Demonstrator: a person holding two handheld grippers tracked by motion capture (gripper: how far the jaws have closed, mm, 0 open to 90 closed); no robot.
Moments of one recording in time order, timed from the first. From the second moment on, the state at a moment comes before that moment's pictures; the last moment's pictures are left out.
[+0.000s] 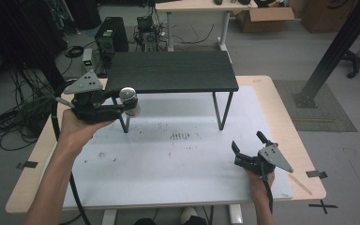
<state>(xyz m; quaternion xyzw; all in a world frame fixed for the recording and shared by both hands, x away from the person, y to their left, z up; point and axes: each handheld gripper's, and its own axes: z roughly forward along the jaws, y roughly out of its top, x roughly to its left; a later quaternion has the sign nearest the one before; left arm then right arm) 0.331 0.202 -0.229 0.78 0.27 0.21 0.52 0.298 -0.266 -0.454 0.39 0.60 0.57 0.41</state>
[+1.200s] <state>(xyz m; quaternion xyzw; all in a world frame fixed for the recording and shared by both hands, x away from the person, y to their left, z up) 0.412 0.141 -0.195 0.78 0.29 0.21 0.51 0.298 -0.266 -0.454 0.39 0.60 0.57 0.41</state>
